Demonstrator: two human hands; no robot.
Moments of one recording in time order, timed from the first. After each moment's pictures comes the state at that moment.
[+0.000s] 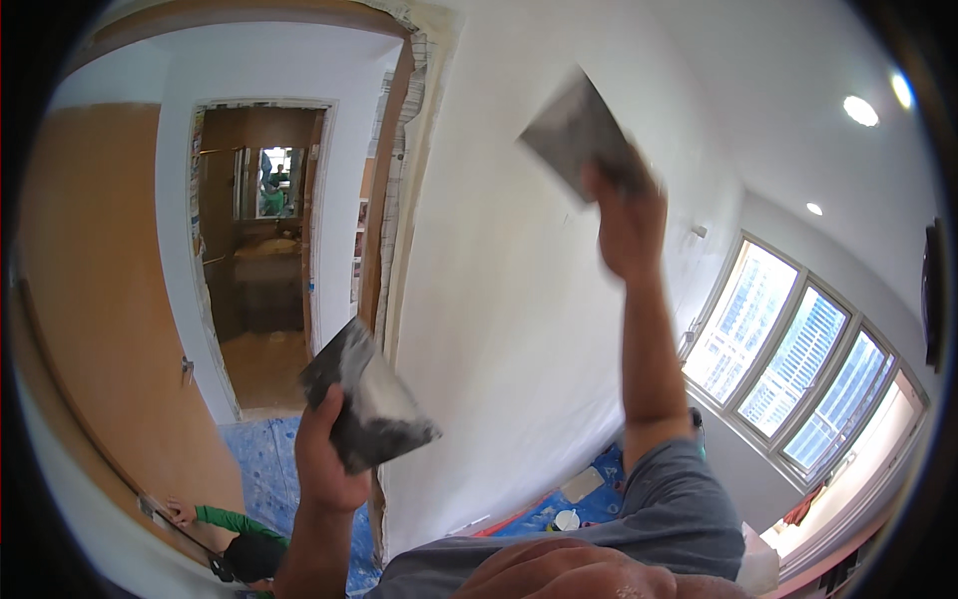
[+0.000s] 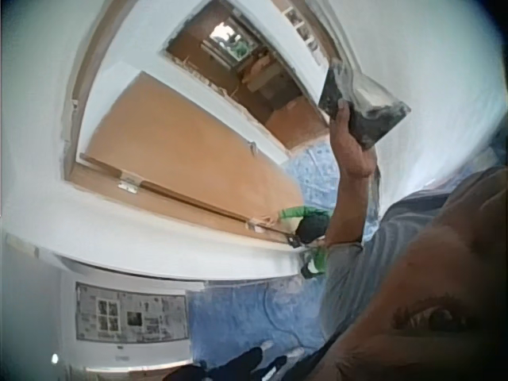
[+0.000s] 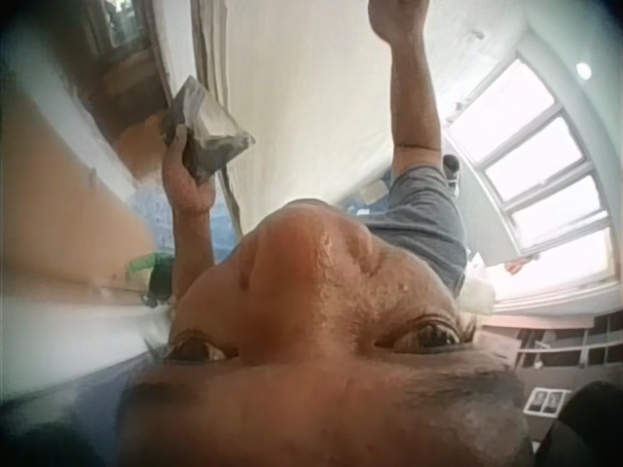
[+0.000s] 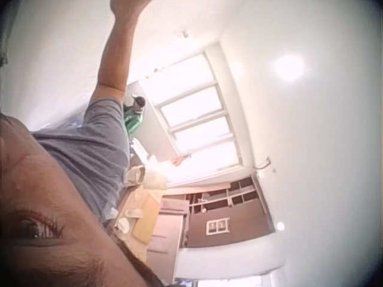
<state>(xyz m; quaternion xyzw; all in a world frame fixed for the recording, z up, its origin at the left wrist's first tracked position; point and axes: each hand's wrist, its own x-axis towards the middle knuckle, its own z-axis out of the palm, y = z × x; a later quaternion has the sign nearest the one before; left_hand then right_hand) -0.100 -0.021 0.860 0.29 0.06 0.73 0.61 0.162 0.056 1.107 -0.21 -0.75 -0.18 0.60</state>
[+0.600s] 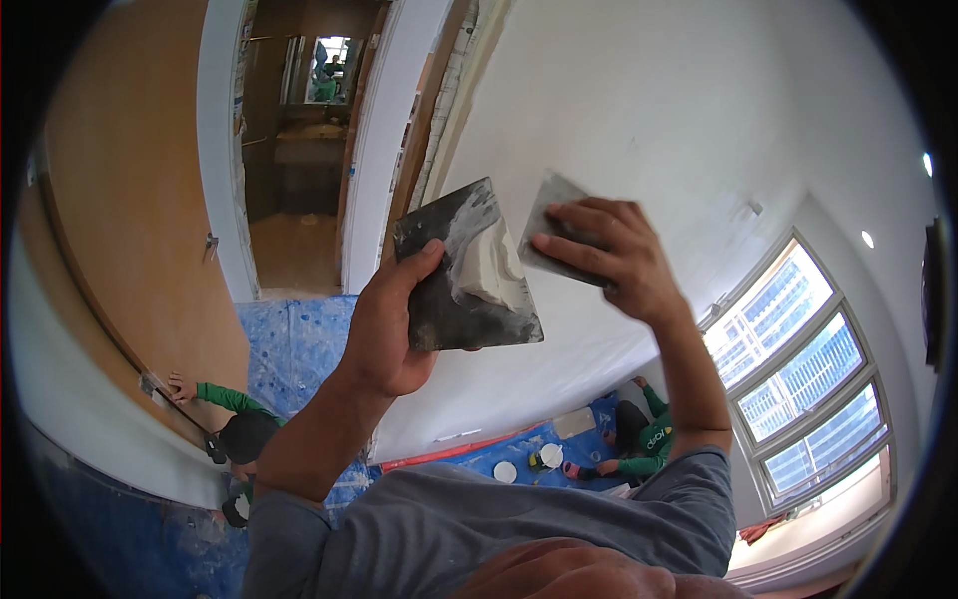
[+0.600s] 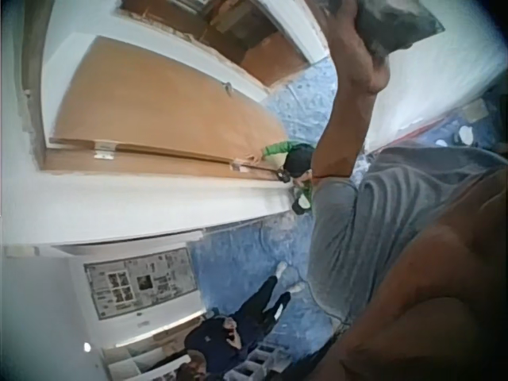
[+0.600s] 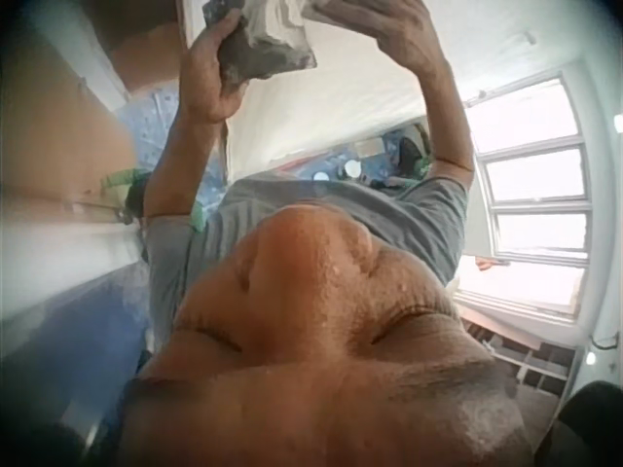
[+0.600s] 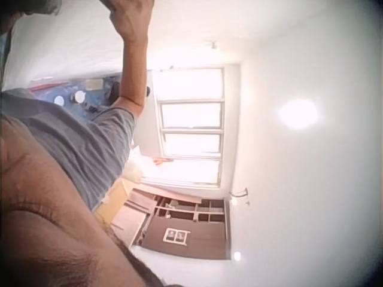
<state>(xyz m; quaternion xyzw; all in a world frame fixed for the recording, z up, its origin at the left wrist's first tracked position) -0.046 -0.027 0.909 0.27 0.07 0.64 0.71 0.208 0.035 1.011 -0.16 -0.91 -0.32 0.21</state>
